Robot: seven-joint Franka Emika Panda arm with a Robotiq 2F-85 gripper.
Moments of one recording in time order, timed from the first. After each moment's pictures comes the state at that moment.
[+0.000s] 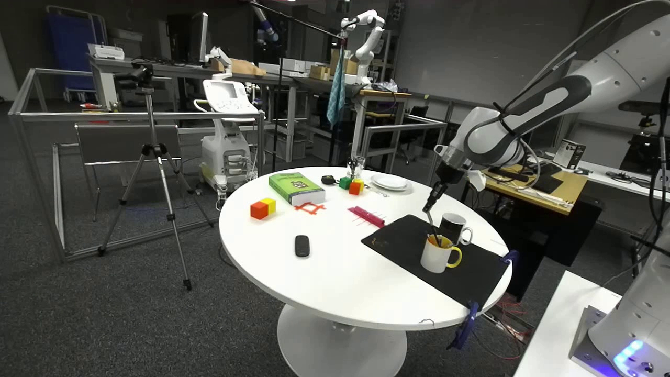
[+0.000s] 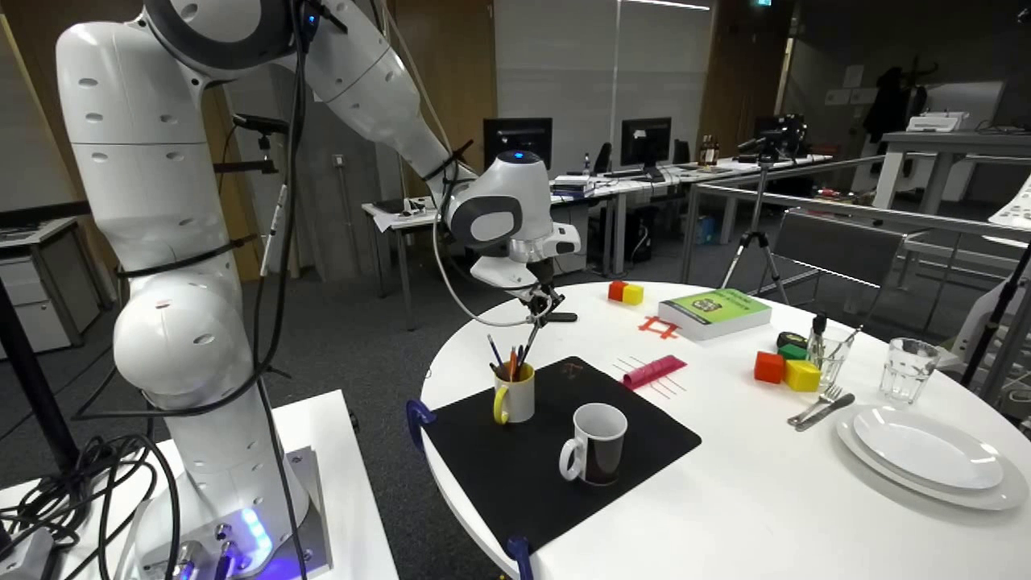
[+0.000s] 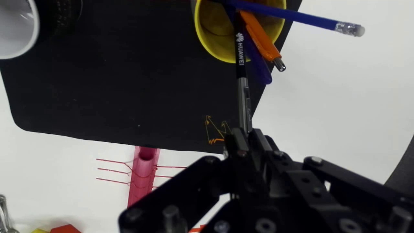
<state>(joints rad) 0.04 0.06 0.07 -2.42 0.29 2.70 -0.45</state>
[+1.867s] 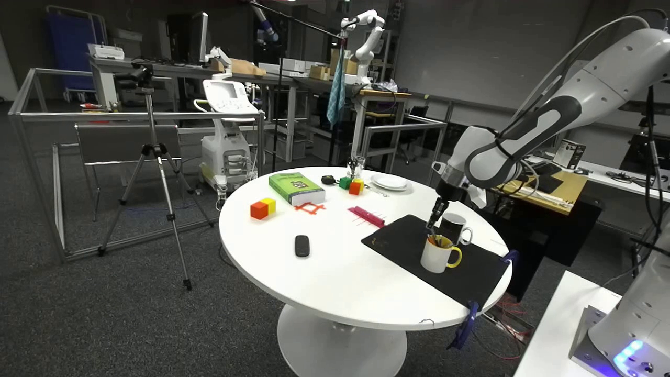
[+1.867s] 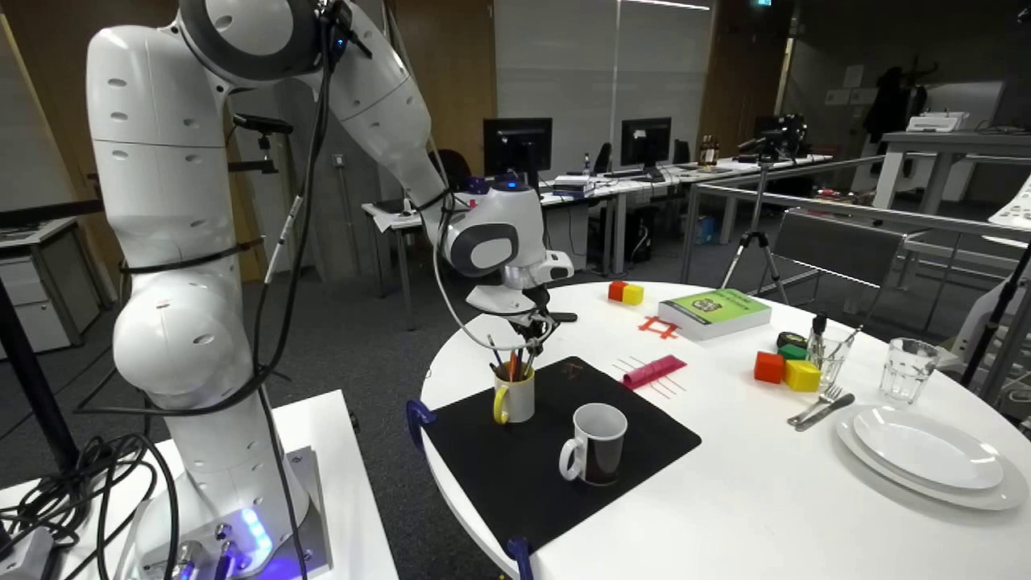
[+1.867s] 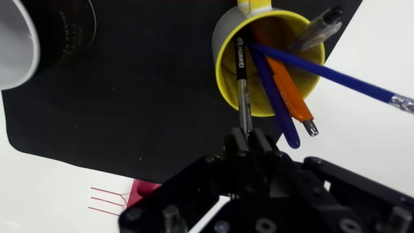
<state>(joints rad) 0.04 0.14 0.07 -2.47 0.14 2.79 -0.41</state>
